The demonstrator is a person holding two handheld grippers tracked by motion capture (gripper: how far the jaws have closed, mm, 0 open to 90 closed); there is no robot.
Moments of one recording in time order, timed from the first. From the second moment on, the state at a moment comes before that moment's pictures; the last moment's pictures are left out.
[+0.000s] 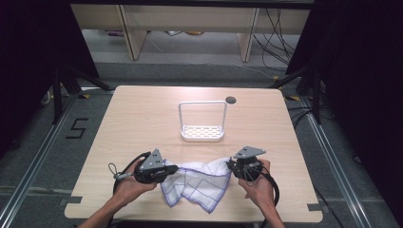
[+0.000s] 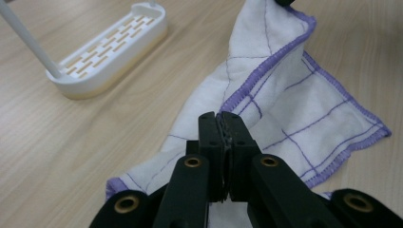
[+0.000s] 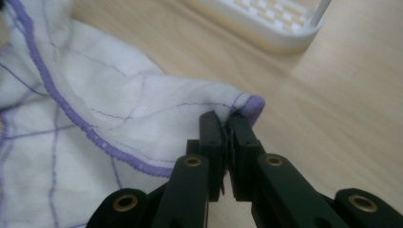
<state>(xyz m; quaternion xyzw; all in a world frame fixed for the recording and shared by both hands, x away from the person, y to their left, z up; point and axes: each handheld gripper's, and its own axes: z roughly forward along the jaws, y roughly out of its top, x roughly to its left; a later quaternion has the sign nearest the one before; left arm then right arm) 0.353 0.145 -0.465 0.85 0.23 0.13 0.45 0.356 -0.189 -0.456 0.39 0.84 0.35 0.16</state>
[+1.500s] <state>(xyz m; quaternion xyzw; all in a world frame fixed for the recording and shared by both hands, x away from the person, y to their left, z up) 0.399 0.158 -0.414 0.80 0.28 0.10 0.52 0.374 -0.197 -0.401 0.39 0.82 0.40 0.13</state>
